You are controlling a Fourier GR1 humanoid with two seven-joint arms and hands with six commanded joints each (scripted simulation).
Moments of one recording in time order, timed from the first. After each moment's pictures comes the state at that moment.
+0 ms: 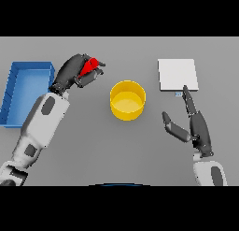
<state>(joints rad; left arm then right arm) -0.68 0.21 -0.22 -1.04 -0.37 -0.03 0.01 0.09 -0.09 0.11 -1.70 0.22 -0.02 -0.12</state>
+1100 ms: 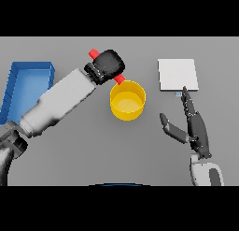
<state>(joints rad) -1.11 0.27 -0.83 -0.82 -0.99 -0.32 -0.05 0.11 -0.05 0.11 -1.72 0.19 -0.02 -0.09</state>
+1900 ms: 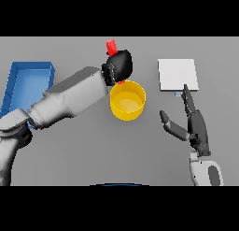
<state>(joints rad) -1.28 0.24 -1.12 -0.73 -1.29 -0.28 -0.18 0.08 -0.05 0.10 -1.71 0.20 -0.04 -0.09</state>
